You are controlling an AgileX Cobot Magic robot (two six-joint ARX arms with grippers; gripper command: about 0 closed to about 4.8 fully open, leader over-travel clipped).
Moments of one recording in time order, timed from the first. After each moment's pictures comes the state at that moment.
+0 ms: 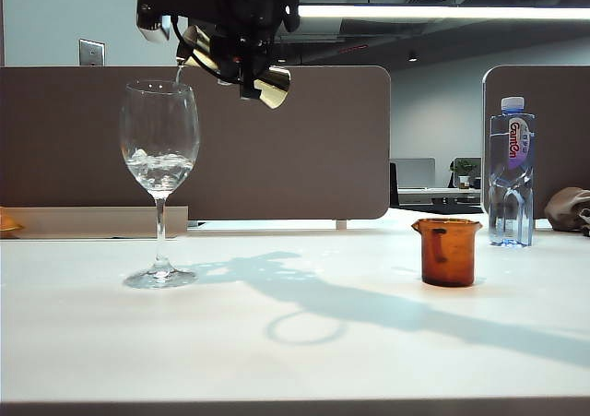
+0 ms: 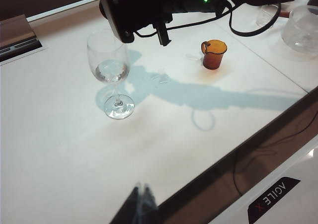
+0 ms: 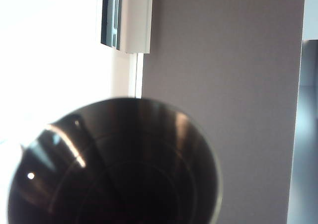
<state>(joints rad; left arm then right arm) -0.54 0.54 1.50 -1.43 0.06 0.05 0.81 1.91 1.65 -0.07 0.34 -1.35</state>
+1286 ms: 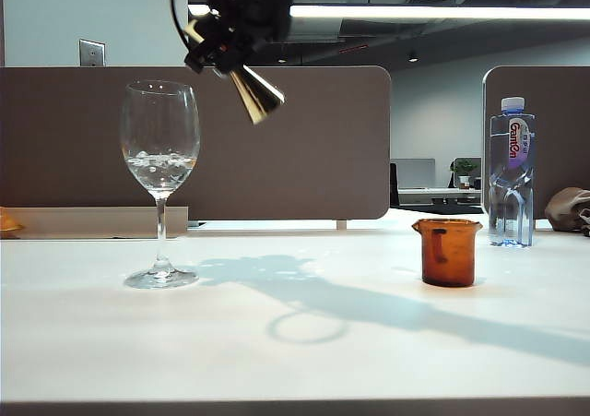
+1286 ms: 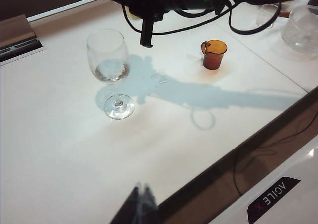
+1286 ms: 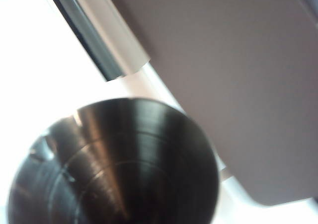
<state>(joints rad) -0.54 0.54 1.50 -1.43 0.06 0.05 0.80 1.91 1.65 -0.06 0.34 -0.62</state>
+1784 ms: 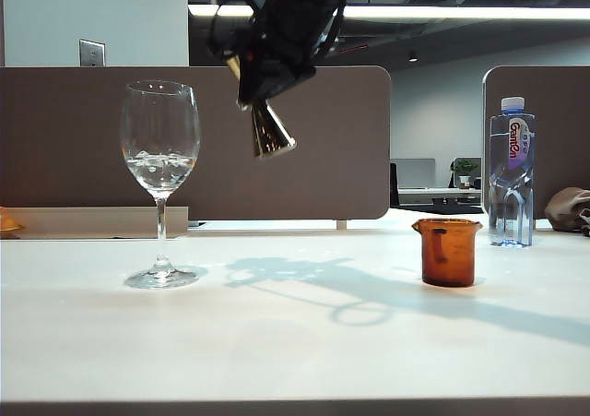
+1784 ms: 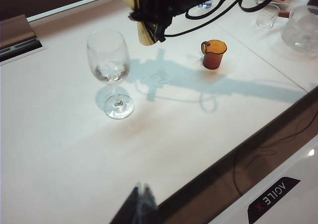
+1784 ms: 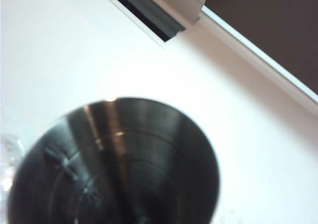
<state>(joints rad) -0.54 0.54 1.50 -1.43 0.06 0.05 0.69 1.87 1.64 -0.28 0.07 -0.25</state>
